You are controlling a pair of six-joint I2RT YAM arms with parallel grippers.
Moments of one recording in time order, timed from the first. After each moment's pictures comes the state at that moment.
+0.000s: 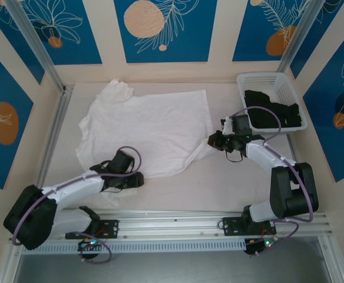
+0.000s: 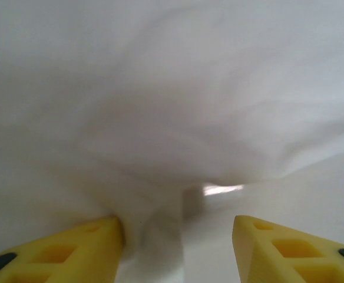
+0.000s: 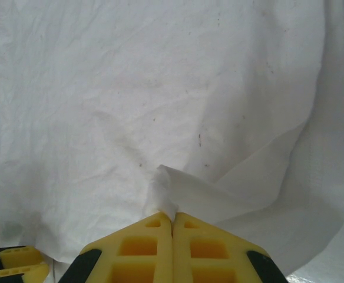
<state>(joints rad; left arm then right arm) -0.63 1.22 0.50 -0.40 0.13 -0.68 0.15 1.42 0.79 -0.28 -0.49 0.50</state>
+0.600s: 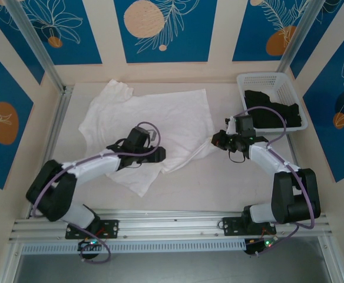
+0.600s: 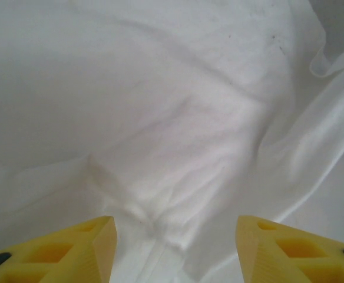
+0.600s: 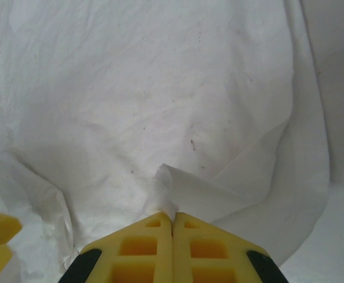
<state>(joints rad) -0.66 1.44 0.79 -0.21 0.18 -0.58 0.12 1.37 0.77 -0.29 -0.45 0.49</state>
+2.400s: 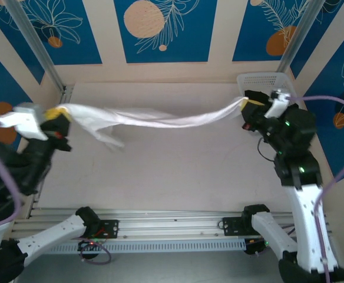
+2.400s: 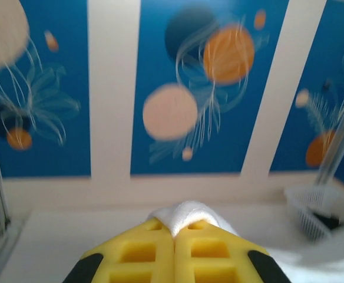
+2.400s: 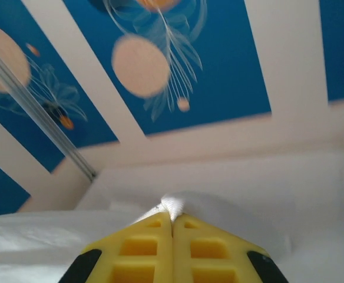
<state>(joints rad) -0.77 0.71 1.56 -0.75 -0.55 -0.08 0.10 0.77 1.23 -0.54 -0.27 0.39</state>
